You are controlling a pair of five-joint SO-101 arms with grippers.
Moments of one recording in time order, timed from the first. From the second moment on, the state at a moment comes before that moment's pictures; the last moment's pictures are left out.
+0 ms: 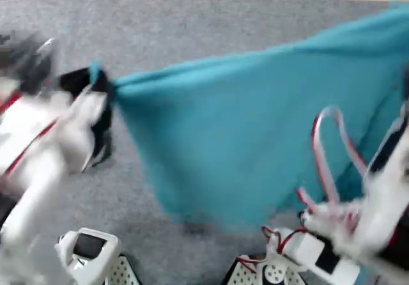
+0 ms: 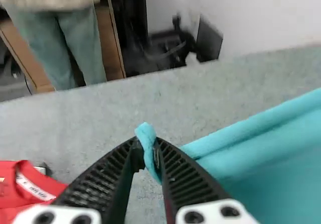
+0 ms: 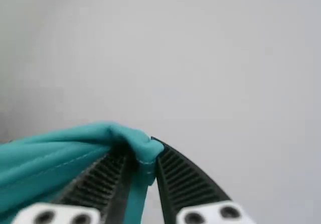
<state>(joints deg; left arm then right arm) 8.0 -40.1 -15.8 89.5 -2.9 33.1 -8.5 -81.7 83.9 31.7</state>
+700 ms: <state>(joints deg) 0.8 19.7 -10.1 23.2 -3.0 18.8 27.7 -53.8 58.9 34.2</state>
